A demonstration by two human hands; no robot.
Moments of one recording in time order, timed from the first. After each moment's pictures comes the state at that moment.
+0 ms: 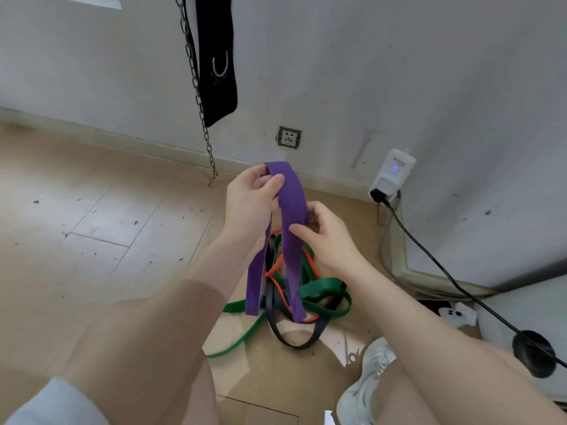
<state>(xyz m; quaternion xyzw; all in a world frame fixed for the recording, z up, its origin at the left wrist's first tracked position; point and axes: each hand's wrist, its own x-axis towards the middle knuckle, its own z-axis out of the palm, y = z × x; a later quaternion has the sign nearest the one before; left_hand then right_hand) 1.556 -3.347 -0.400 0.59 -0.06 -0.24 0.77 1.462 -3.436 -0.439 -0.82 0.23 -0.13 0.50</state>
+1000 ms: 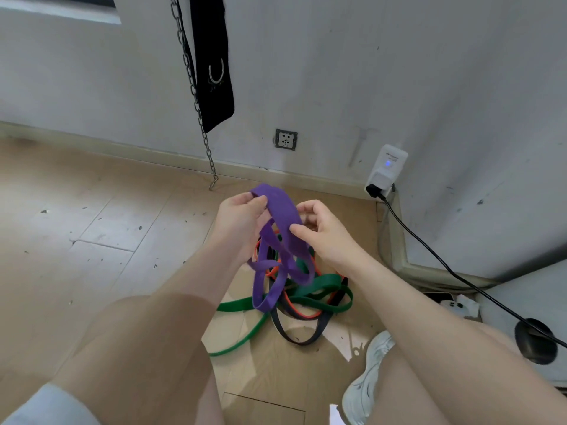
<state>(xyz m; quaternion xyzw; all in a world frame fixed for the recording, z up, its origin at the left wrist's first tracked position) 1.545 -3.324 -0.411 0.53 -0.01 -0.33 0.78 1.450 -3.436 -0.440 -0.78 0.23 -0.09 0.57</state>
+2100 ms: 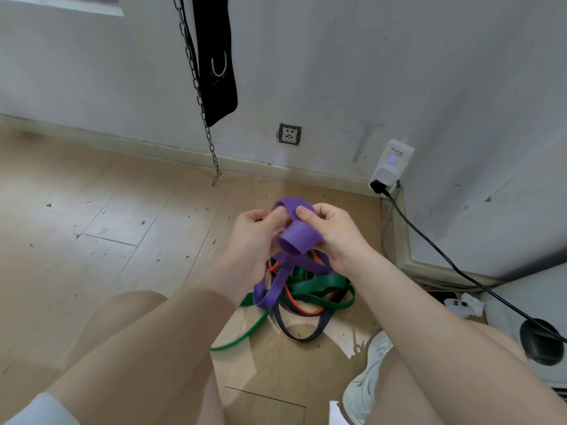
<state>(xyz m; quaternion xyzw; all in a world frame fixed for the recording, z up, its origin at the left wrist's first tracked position) 1.518 -3.323 -0.423 0.62 0.01 -0.36 0.70 1.452 -3.432 -0.438 -0.62 0.33 -0.10 0.70</state>
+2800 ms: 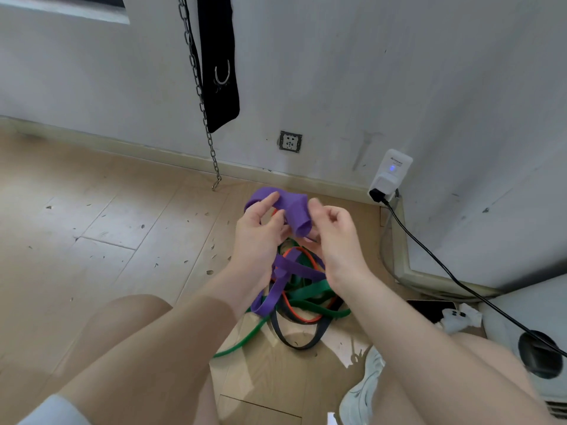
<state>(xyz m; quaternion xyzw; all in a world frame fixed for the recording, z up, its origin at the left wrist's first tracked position) 1.511 -3.328 -0.414 0.59 -0.04 -0.29 0.75 1.448 -3.416 -0.427 -0.55 0.36 -0.22 0.72</state>
